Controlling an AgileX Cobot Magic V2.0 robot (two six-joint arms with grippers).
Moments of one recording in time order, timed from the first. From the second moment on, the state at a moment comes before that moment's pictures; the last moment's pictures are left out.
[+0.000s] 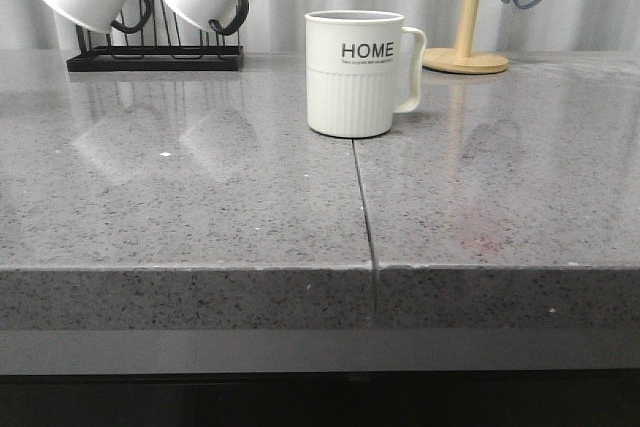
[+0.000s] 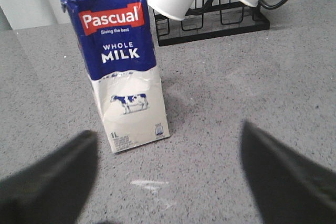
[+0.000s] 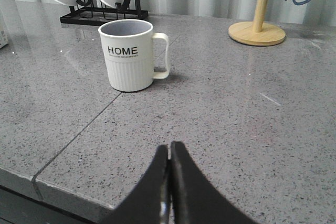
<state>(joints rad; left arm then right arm) -0.03 0.80 -0.60 0.07 0.17 0.08 0.35 0.16 -0.27 0.01 0.31 0.06</state>
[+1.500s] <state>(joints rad) 0.06 1.35 -0.82 -0.11 -0.23 0.08 0.35 0.16 -0.27 0.01 0.31 0.06</state>
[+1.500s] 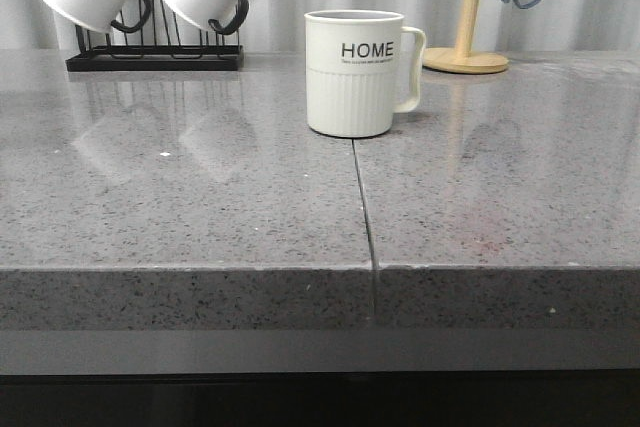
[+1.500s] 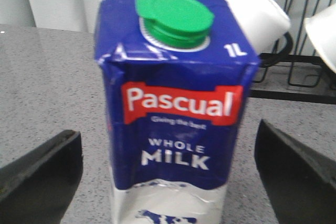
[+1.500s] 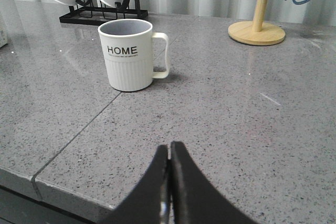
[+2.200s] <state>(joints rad) 0.07 1.50 -0.94 -0.11 -0.23 0.08 0.35 0.16 -0.27 0.01 0.31 0.06</state>
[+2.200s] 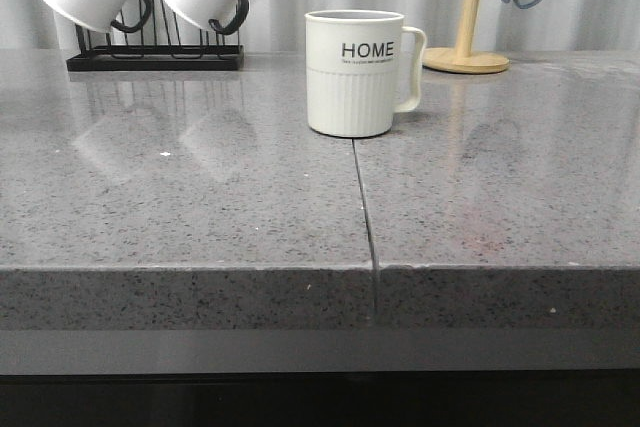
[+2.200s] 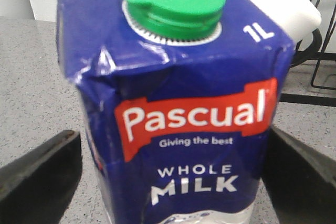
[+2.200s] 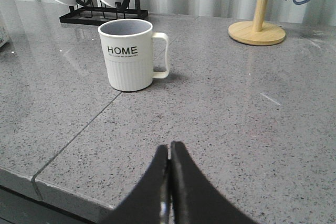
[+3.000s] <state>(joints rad) -0.15 1.38 -0.93 -0.11 -0.25 0.09 0.35 0.16 -0.27 0.01 0.31 0.06</state>
